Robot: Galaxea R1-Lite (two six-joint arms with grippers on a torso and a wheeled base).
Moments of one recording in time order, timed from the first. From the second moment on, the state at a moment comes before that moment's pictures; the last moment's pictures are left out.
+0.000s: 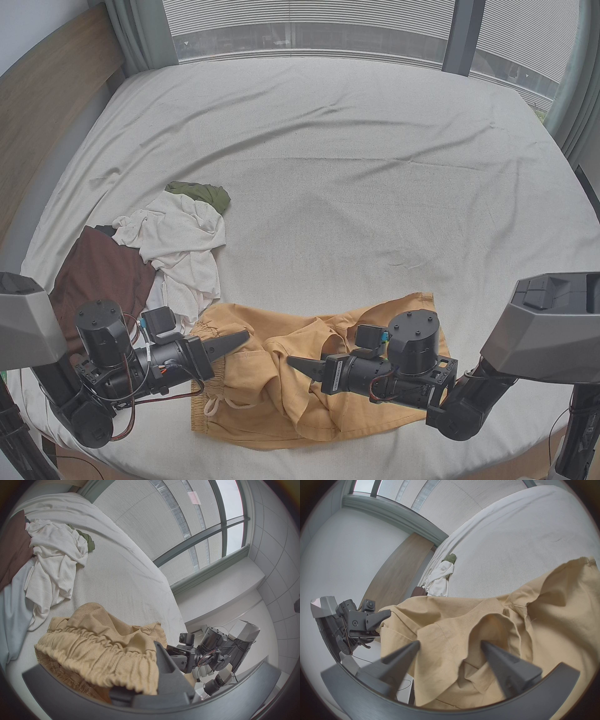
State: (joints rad) left arm -0.39 1.97 -0.24 -1.55 -0.49 -0.61; right arm 0.76 2.22 -0.67 -1.23 0.17 0.58
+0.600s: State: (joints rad) left arm -0.38 1.97 -0.25 -1.55 -0.49 -0.61; right arm 0.71 2.16 -0.56 -1.35 0.18 0.64
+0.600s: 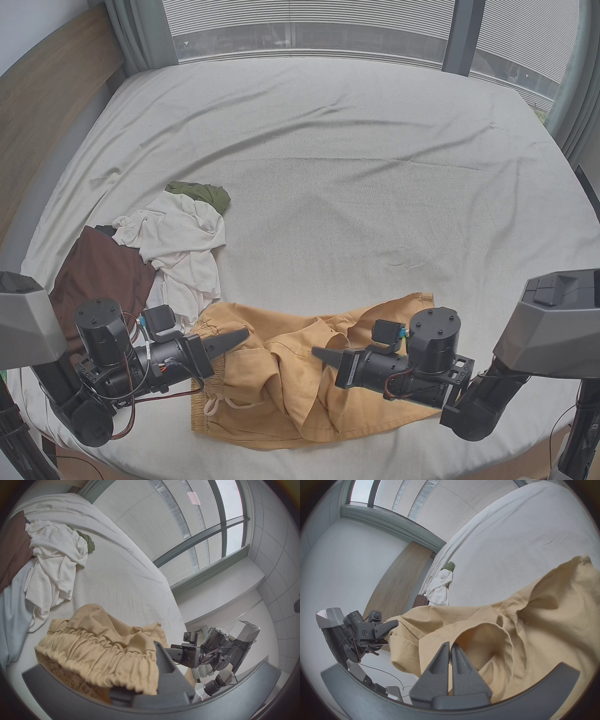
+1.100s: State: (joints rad) left arm -0.33 1.98 -0.27 -1.55 -0.49 -0.61; right arm 0.56 2.12 -0.39 -1.54 0.41 0.72
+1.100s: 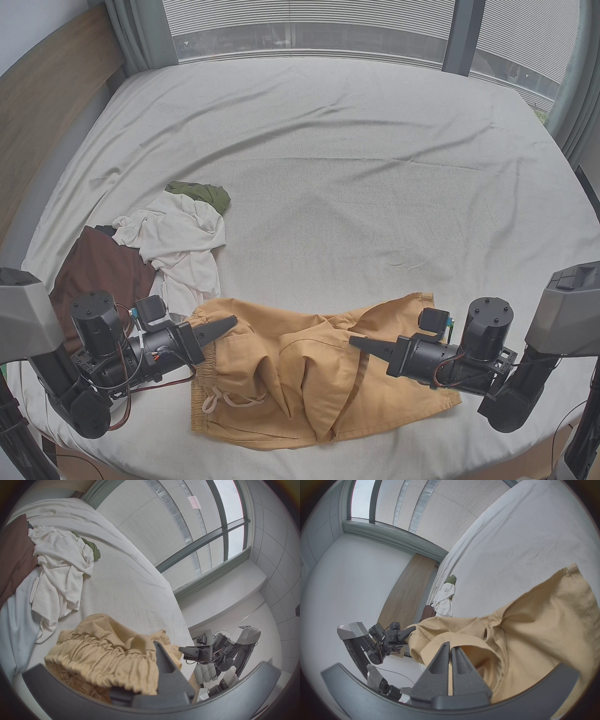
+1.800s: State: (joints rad) left arm -0.35 1.99 -0.26 -1.55 -0.49 -0.61; right arm 0.60 2.16 -0.43 -1.54 0.47 0.75
